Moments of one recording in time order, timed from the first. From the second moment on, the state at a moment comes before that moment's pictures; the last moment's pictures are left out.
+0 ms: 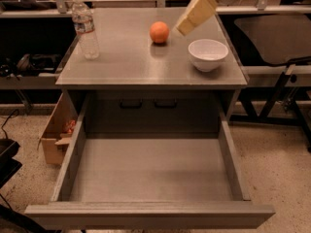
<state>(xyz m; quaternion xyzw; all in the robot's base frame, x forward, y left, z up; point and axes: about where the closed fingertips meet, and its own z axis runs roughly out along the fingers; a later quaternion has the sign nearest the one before) 0.656 -0.098 1.047 -0.52 0.73 0.03 0.44</state>
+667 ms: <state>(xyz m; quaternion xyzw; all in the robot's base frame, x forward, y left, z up) 0.659 -0.091 1.061 -0.52 0.72 0.03 0.45</state>
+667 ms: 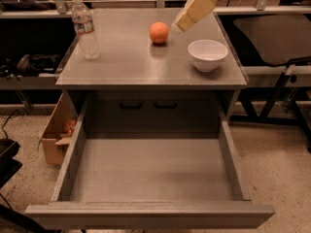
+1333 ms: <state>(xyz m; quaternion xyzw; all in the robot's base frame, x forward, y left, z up) 0.737 -0.047 0.989 -0.50 0.73 0.07 0.45</state>
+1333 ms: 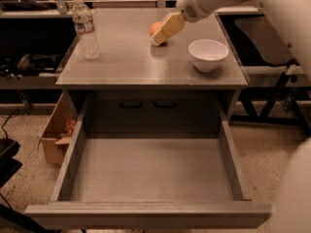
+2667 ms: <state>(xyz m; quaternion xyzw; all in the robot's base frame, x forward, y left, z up) 0.915 -0.005 0.858 -0.45 0.78 0.06 0.43</state>
